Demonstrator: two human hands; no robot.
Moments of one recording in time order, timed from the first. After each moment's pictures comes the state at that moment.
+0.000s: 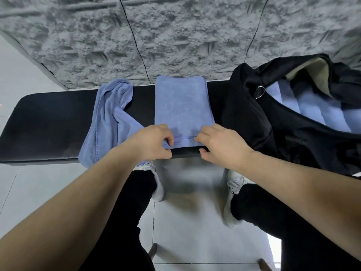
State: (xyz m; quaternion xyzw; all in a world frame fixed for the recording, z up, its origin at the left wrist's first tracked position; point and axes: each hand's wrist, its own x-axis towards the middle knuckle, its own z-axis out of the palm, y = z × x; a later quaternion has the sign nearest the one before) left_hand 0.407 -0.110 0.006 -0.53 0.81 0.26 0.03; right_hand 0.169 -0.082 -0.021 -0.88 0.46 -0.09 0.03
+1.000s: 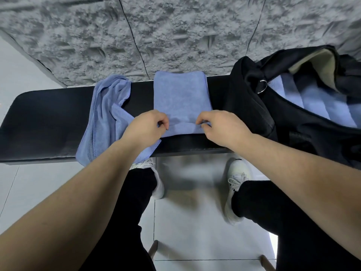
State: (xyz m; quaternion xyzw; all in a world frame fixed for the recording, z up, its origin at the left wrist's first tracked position) left_hand 0.403 -0.128 0.004 -0.60 0.75 0.25 -0.08; right_hand 0.170 -0.119 -0.006 -0.76 0.60 -0.07 0.23
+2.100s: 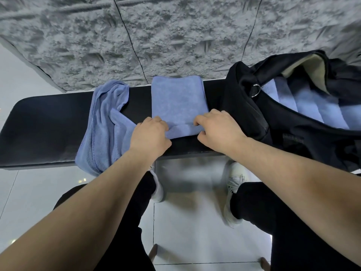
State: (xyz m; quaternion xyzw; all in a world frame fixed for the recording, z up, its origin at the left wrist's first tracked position) left_hand 0.377 -0.111 0.007 -0.64 0.76 0.08 0.03; right_hand 0.173 -0.116 -0.001 -0.82 0.56 -0.03 0.11
